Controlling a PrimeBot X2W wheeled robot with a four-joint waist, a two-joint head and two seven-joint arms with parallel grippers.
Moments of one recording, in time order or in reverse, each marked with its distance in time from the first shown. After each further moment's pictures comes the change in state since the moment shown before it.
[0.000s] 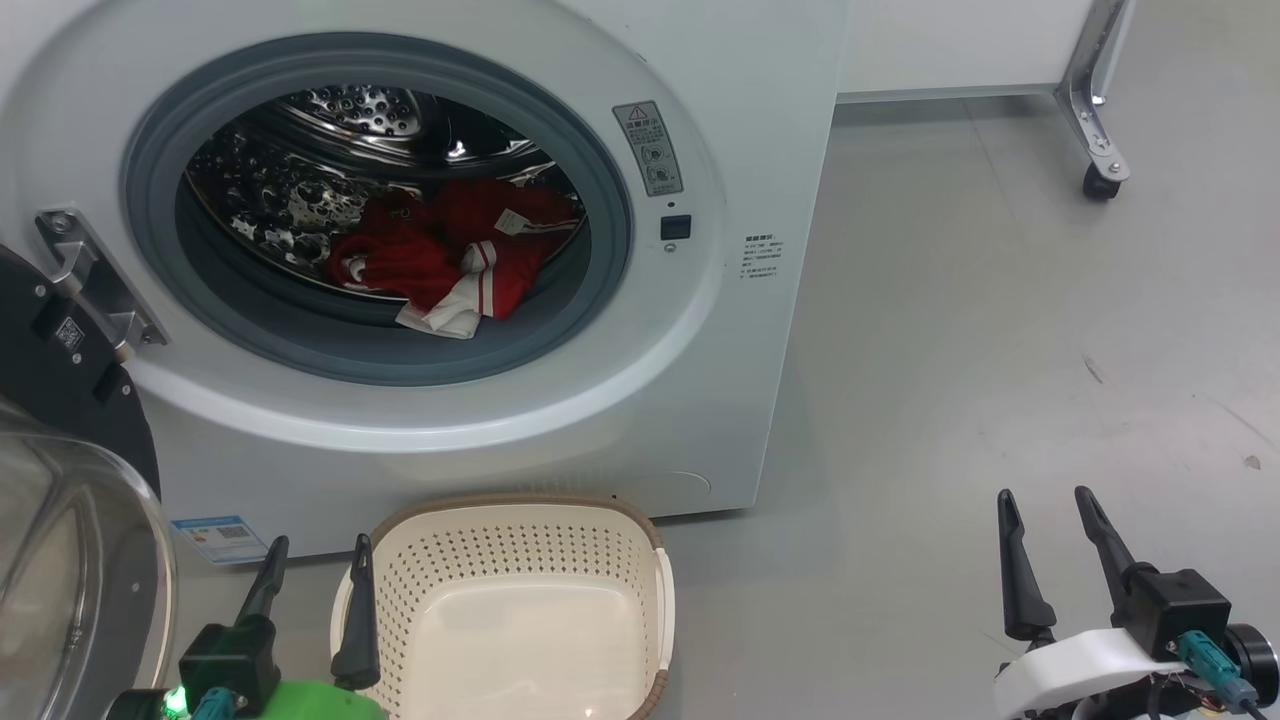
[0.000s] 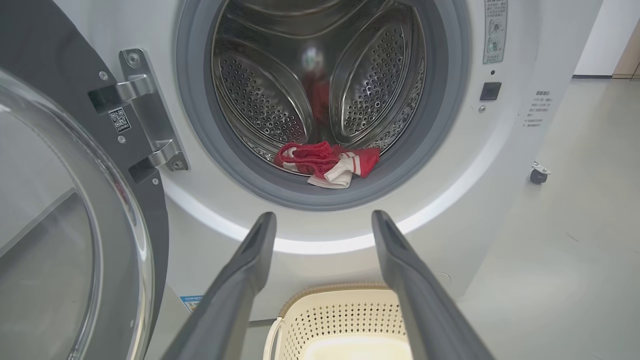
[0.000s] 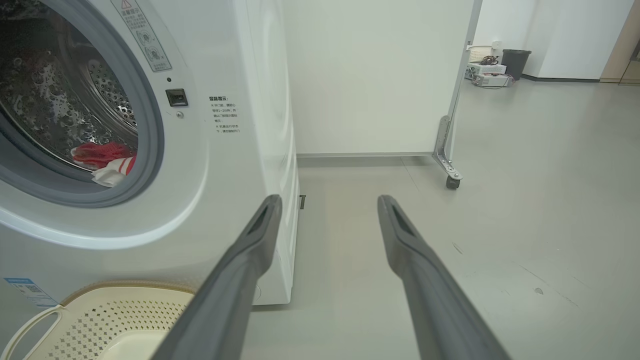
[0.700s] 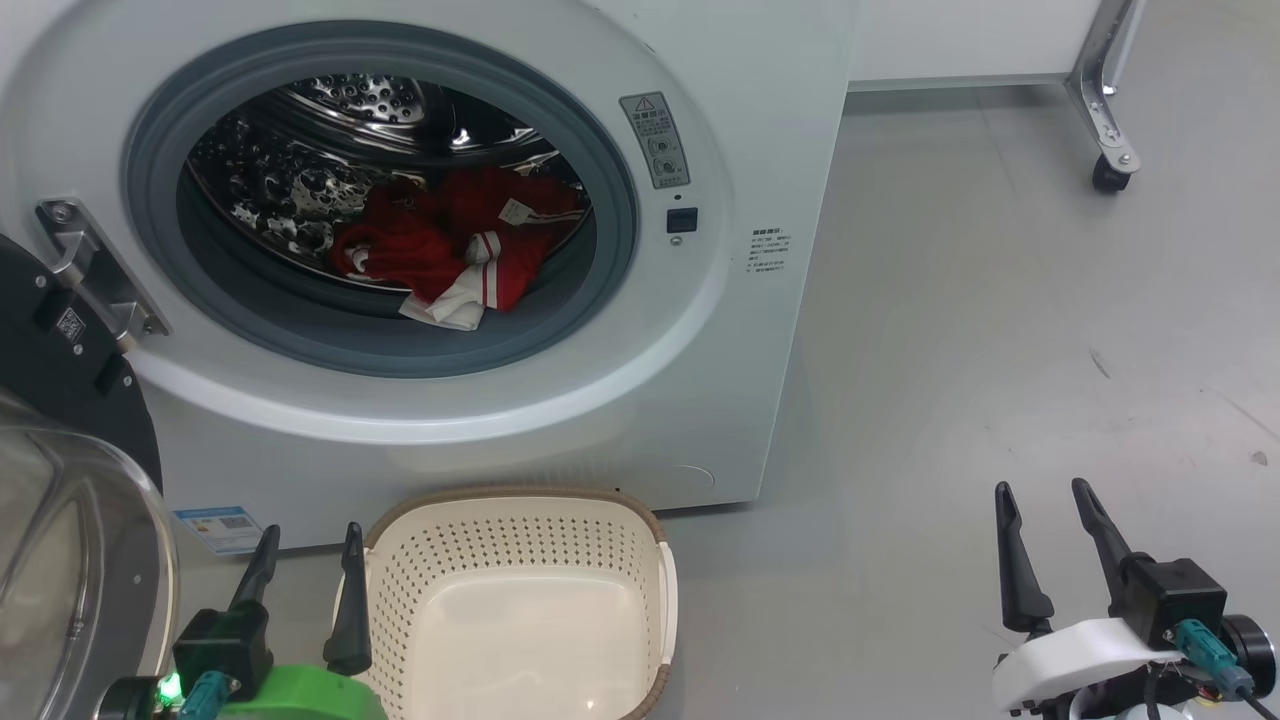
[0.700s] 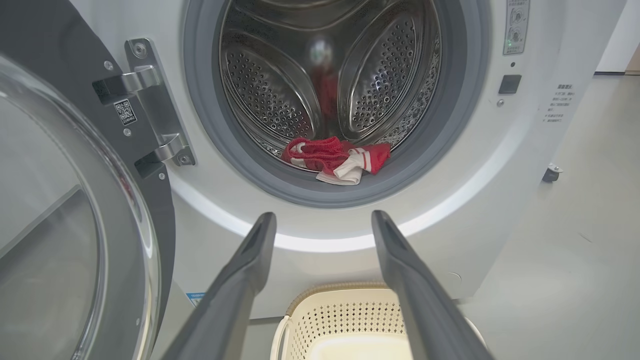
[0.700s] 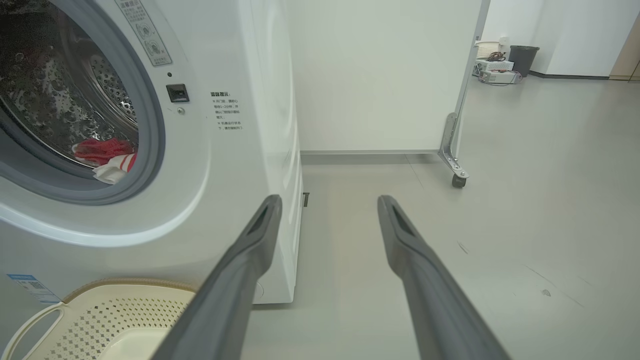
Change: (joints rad) left arm -0.046 0.000 0.012 0.068 -0.002 -0.012 -0.022; right arm -0.032 -0.001 -0.001 0.029 0.000 0.009 0.000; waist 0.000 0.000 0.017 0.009
